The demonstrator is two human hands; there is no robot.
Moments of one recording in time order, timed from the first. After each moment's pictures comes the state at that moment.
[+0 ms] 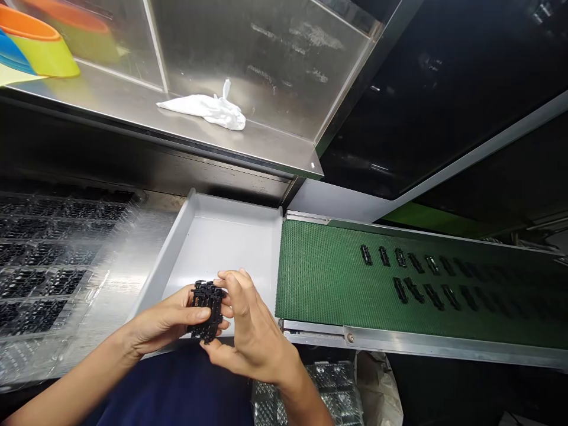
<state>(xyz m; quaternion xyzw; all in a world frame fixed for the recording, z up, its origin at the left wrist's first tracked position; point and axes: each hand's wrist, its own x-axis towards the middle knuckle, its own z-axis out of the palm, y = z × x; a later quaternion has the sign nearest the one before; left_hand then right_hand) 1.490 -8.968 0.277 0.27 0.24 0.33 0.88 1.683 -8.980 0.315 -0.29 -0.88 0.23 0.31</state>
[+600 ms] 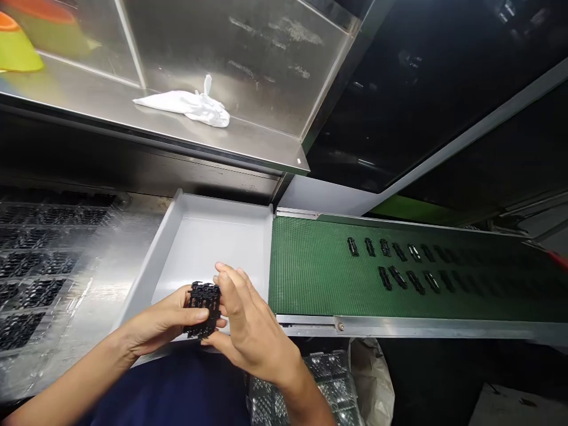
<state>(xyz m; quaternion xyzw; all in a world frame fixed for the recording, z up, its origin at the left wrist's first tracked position) 1.503 -8.964 0.282 0.30 0.26 0.31 0.86 1.692 -8.987 0.323 -0.32 -0.89 0.20 0.26</state>
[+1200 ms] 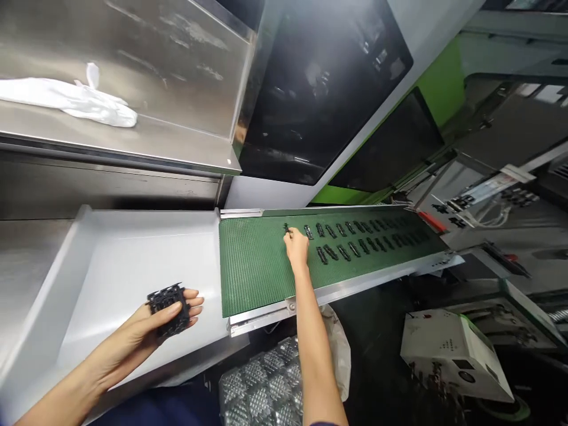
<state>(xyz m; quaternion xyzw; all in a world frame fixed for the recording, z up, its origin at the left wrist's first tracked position) 1.562 -8.954 0.277 0.24 0.31 0.34 0.85 1.881 -8.885 0.332 -0.68 -0.61 0.08 0.41</state>
